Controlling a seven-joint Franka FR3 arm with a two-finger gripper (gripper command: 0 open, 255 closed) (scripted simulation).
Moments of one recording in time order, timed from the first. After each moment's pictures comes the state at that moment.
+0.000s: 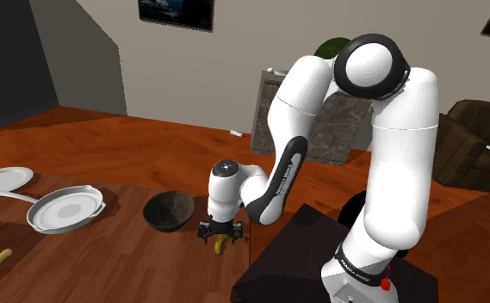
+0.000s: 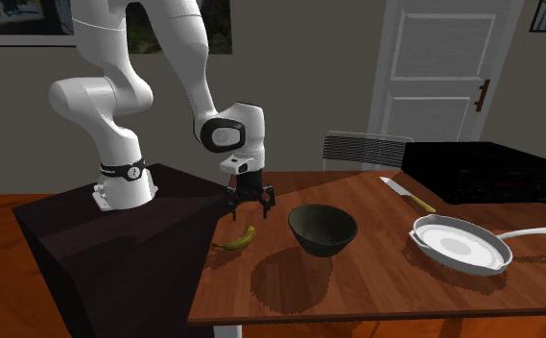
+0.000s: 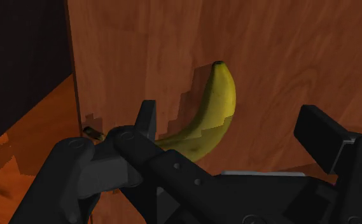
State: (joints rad) arm -0.02 0.35 0.32 -2.58 -0.76 2.85 1.85
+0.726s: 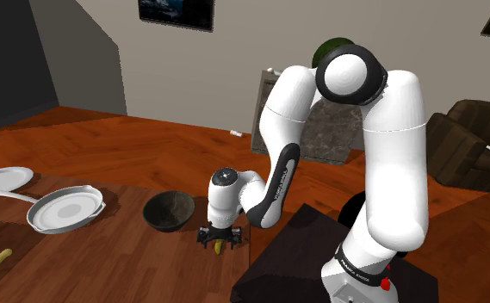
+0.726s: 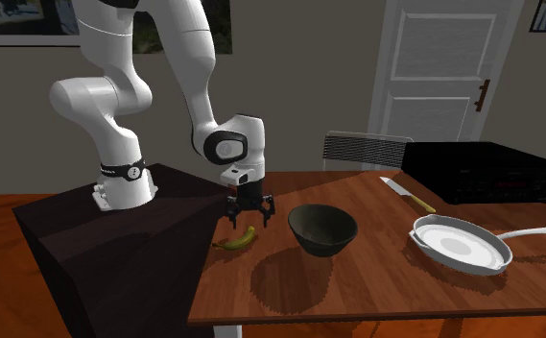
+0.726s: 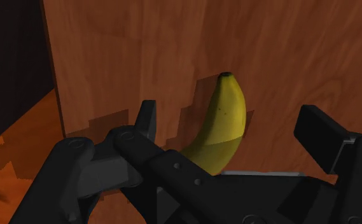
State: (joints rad) arm 0.06 0.45 0.22 -2.53 -0.88 2.90 1.95
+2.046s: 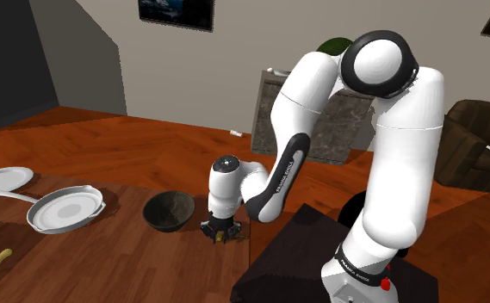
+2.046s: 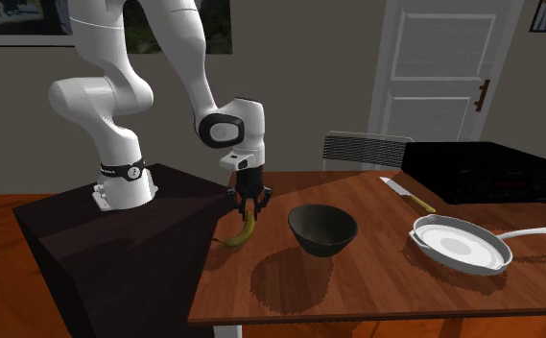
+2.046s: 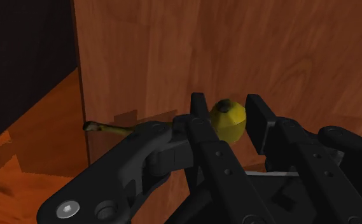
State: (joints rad) arm -0.06 0.31 0.36 -2.59 -0.70 2.83 1.80
